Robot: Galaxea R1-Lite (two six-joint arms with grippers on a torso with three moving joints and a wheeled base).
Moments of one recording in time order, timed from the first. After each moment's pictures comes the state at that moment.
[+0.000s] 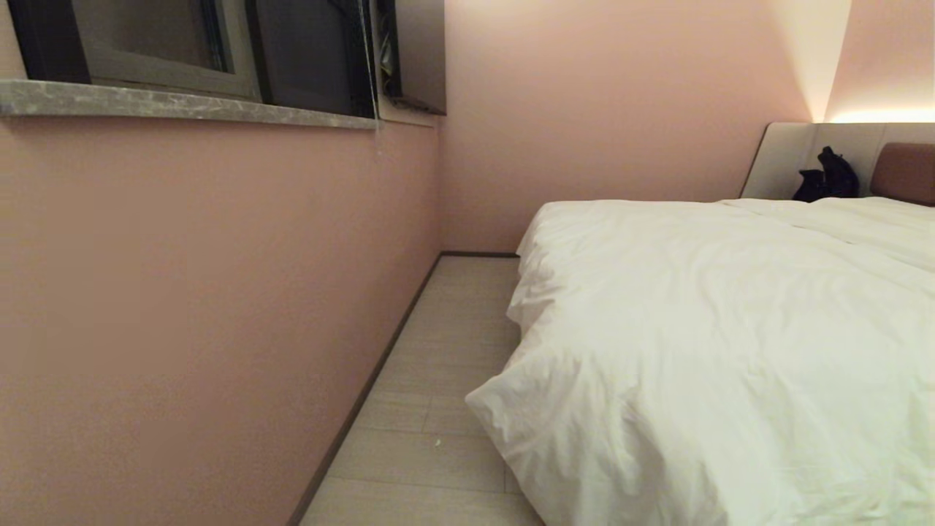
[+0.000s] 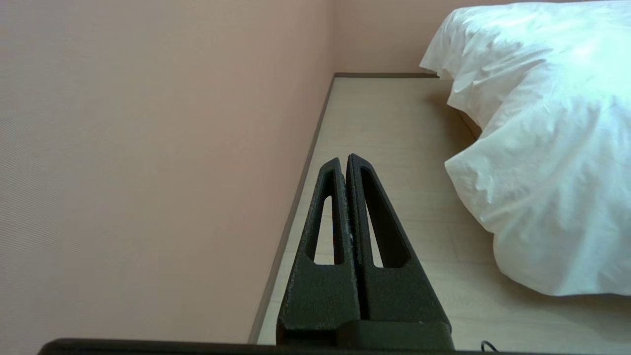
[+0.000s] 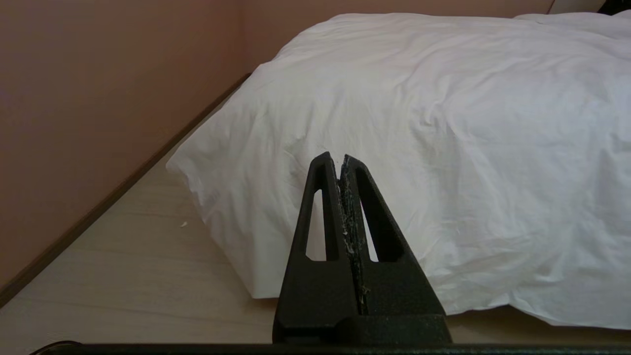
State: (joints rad) left arm 0.00 0.00 0.00 0.00 -0.02 0.02; right arm -0.01 0.00 0.00 0.00 0.01 -0.03
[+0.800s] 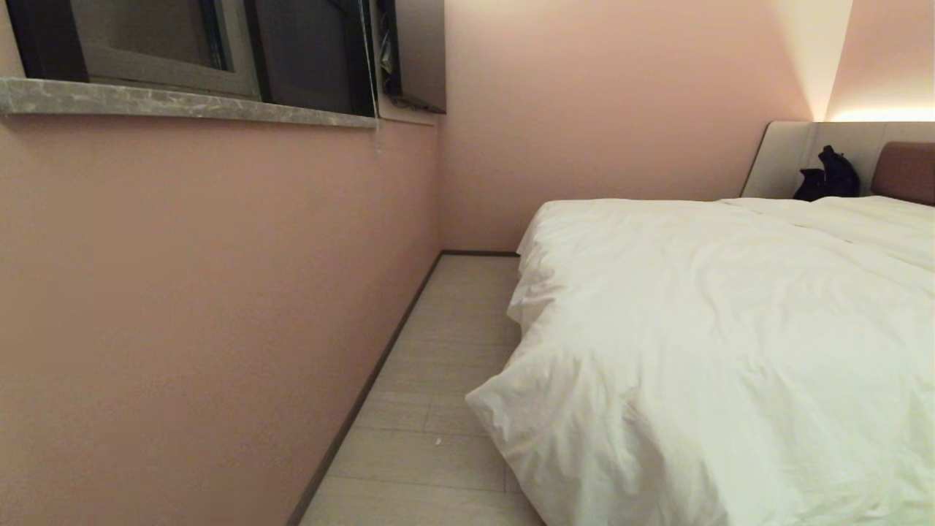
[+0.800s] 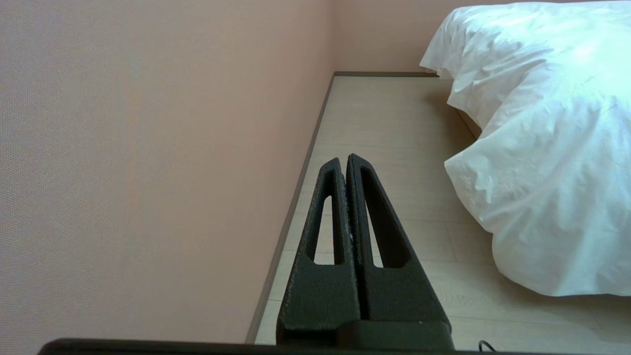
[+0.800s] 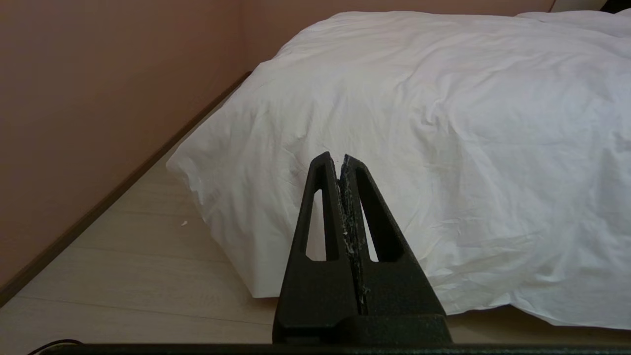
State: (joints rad) left arm 0.00 0.00 0.00 0.00 -0.02 0.01; right arm -0.01 0.00 0.00 0.00 0.01 -0.03
